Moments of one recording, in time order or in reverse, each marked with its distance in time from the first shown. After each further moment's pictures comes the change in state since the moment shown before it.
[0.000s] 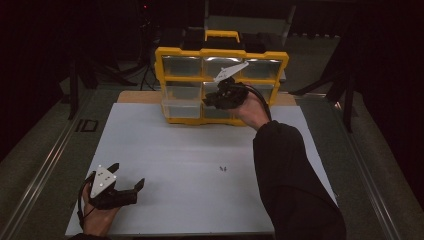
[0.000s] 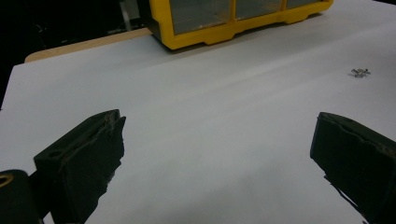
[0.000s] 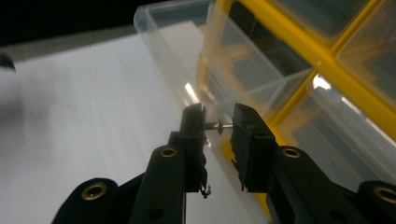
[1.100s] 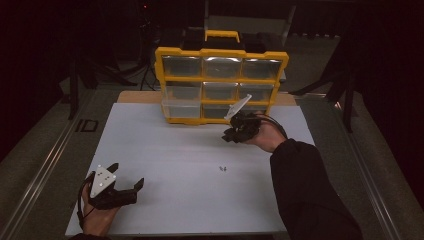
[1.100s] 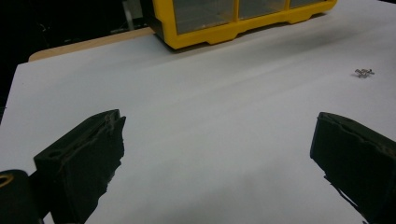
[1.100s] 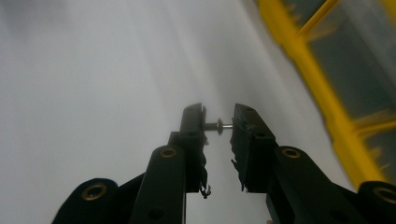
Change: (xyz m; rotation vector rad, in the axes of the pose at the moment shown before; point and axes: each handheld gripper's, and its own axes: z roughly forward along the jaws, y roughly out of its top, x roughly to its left) left arm 0.000 0.000 0.000 0.003 0.009 -0.003; right arm 0.024 -0.076 -0.007 0.306 0.078 -0.061
